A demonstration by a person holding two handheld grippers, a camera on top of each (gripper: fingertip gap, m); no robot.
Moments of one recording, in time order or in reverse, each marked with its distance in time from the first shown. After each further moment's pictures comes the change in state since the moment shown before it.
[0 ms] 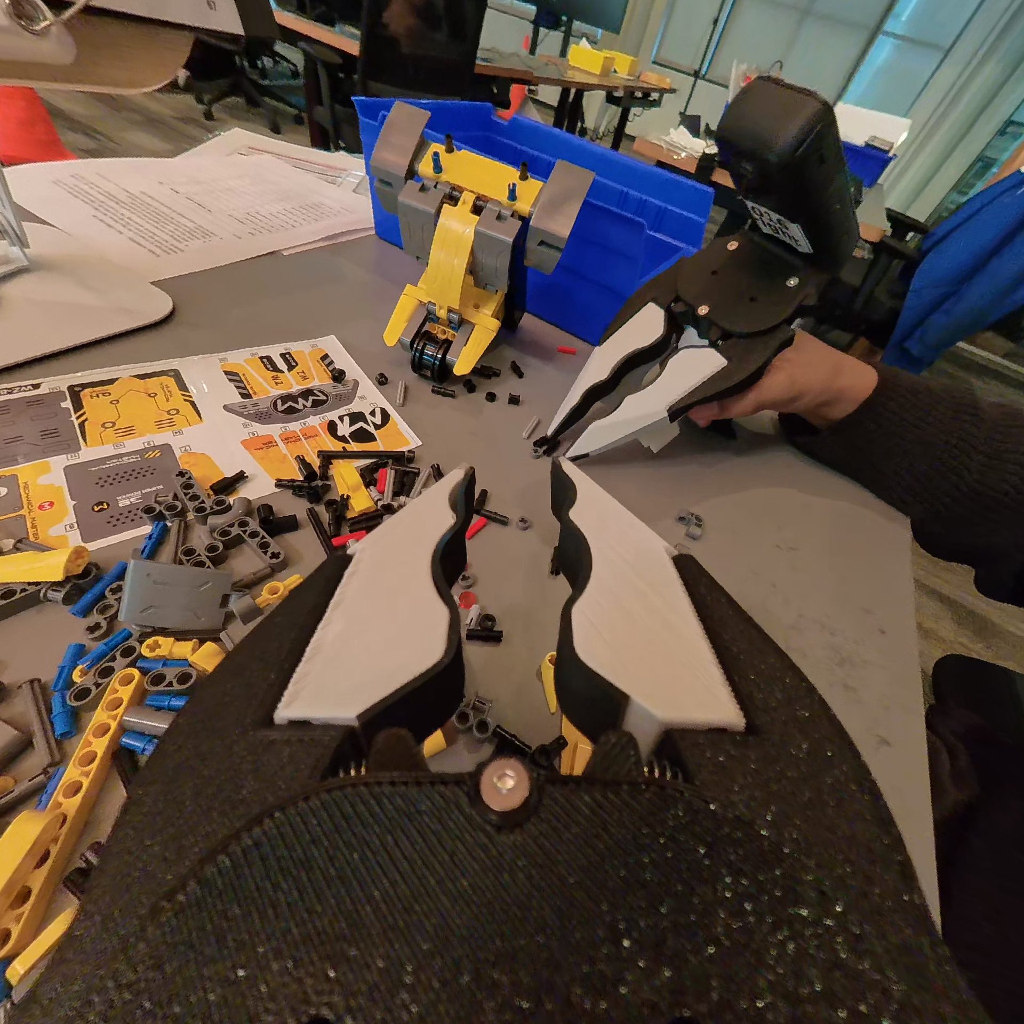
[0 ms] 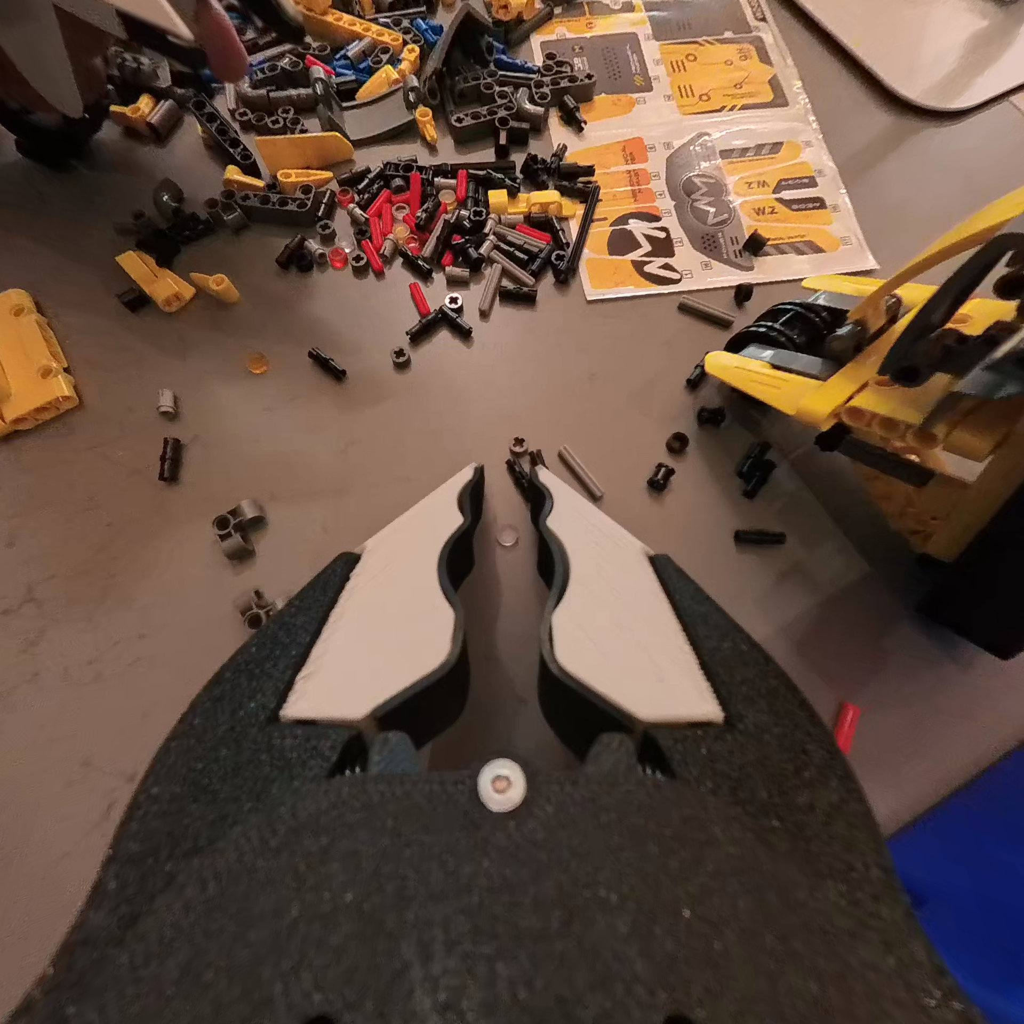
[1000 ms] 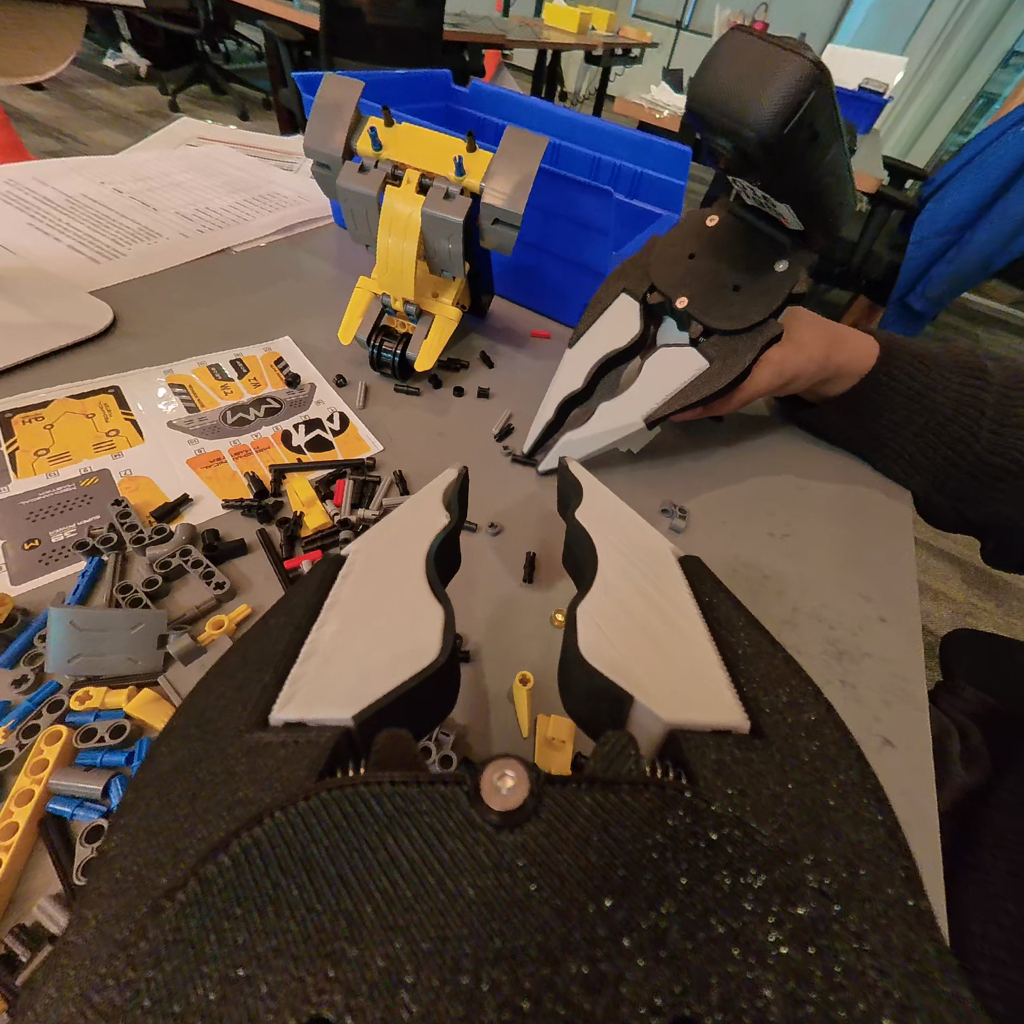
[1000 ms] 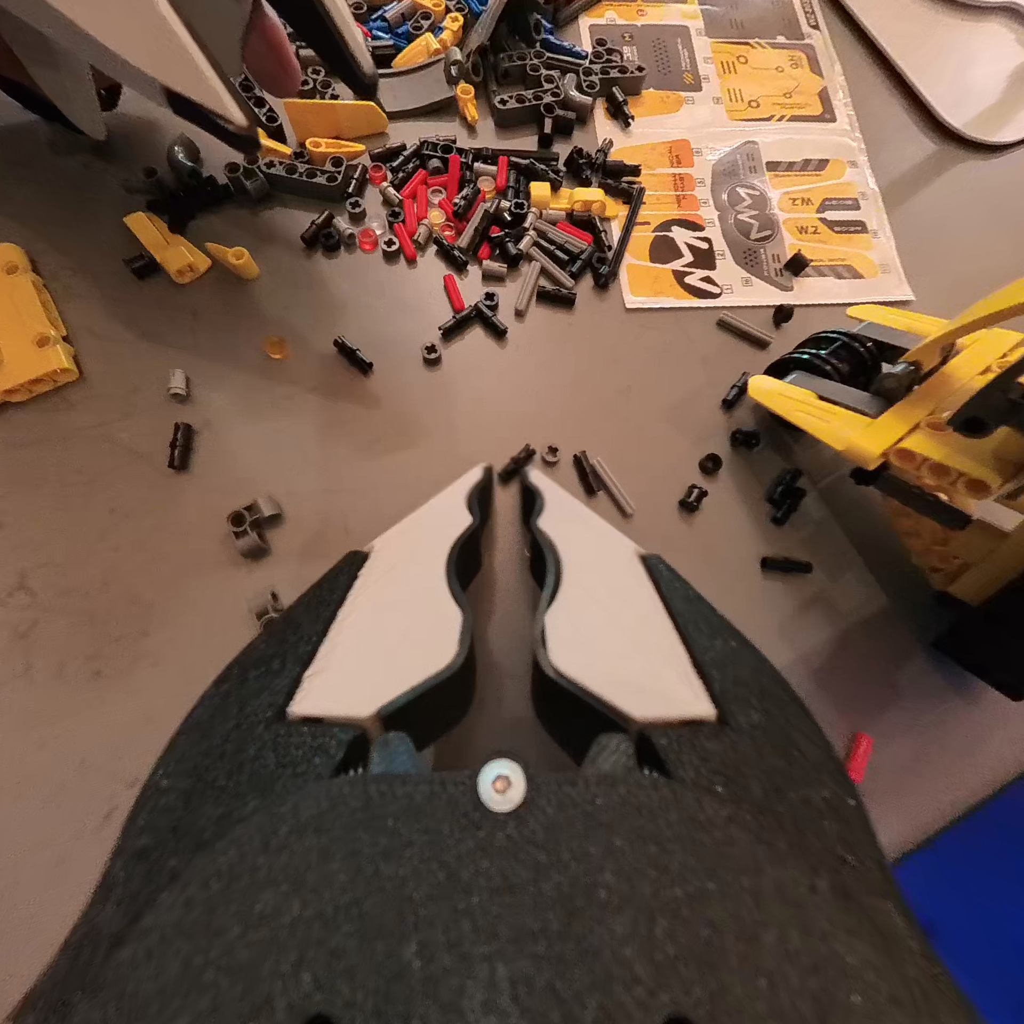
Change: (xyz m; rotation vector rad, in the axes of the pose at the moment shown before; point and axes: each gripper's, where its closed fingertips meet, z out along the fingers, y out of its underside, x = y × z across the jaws) left arm 0.018 0.005 0.015 -0.038 0.026 0.057; right arm -0.011 0.000 0.006 -0.035 0.004 -0.076
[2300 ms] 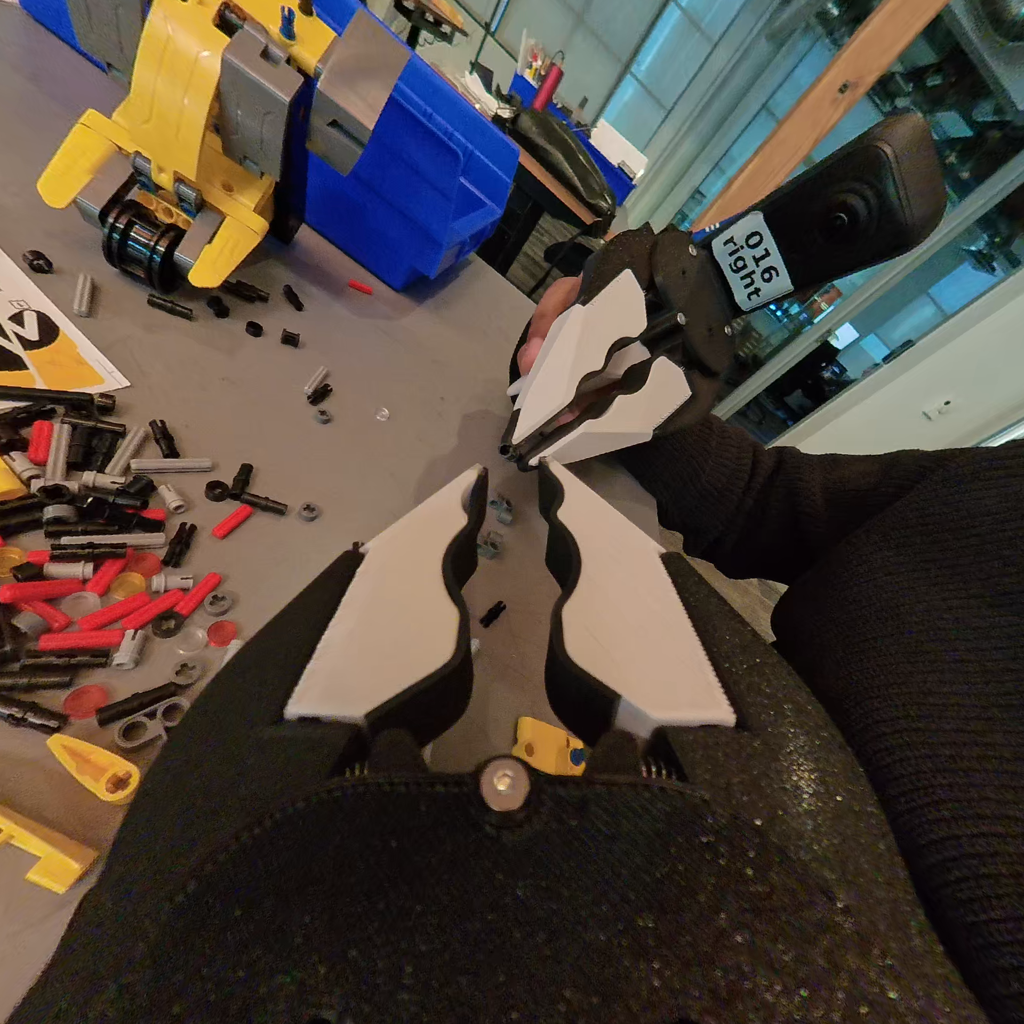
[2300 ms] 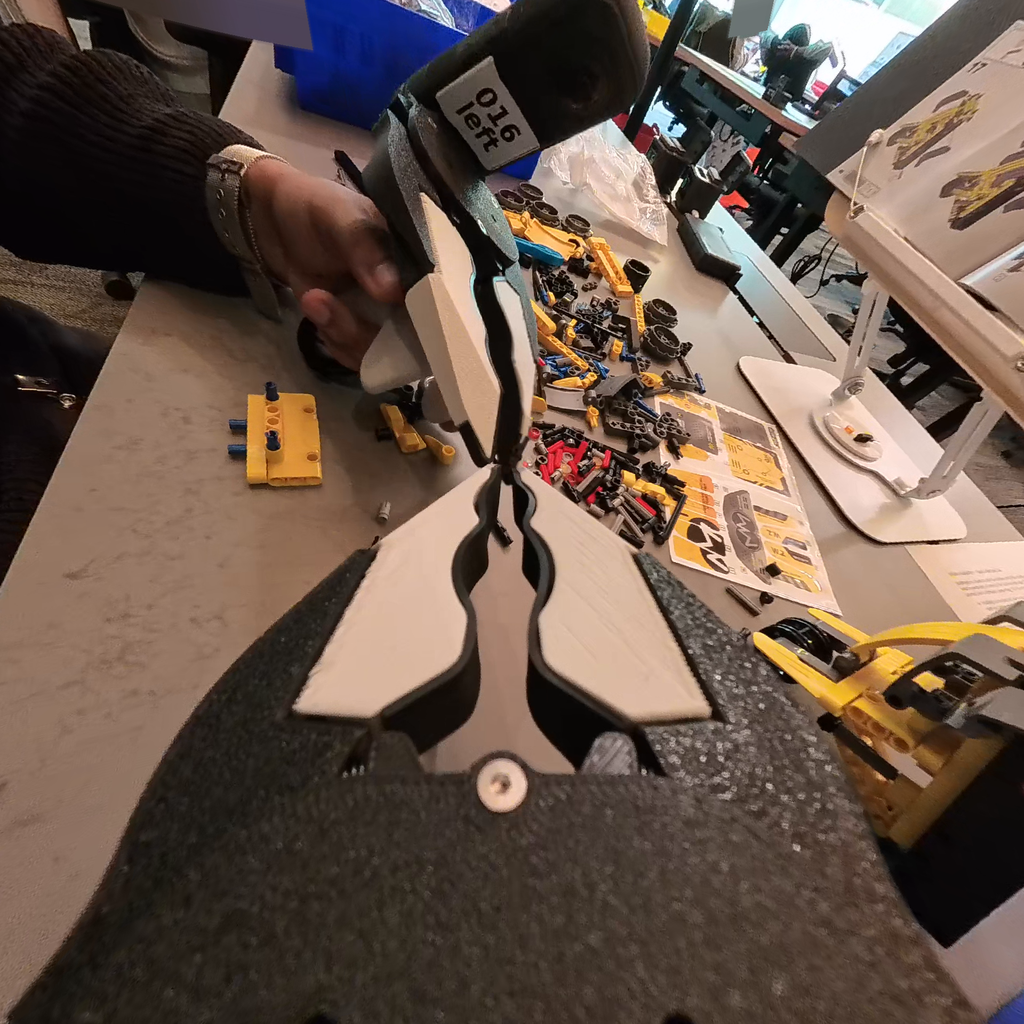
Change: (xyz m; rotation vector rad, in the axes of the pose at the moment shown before) left arm 0.052 0.006 0.005 -0.041 0.392 -0.335; right arm -0.067 -0.070 -0.044 0.433 -0.059 -0.337
